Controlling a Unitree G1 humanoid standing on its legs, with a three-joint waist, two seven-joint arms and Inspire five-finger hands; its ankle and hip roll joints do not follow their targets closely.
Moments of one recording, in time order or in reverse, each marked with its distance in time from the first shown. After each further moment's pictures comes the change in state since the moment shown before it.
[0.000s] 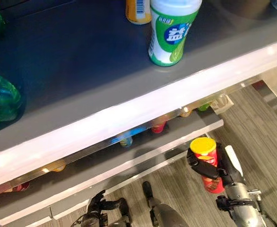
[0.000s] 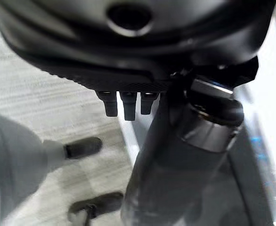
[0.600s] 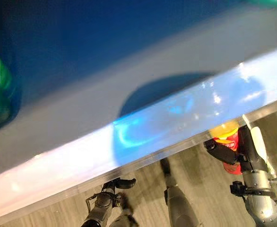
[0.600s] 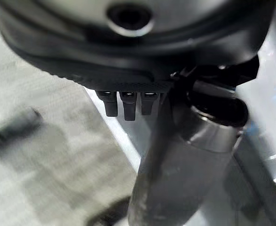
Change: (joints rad) left arm -0.106 0.016 -0.095 -0.110 0.118 -0.024 0.009; right arm -0.136 0.007 -0.078 -0.050 -0.095 -0.030 -0.106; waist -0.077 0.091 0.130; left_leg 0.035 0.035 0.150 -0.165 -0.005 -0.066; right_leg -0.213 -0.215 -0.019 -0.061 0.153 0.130
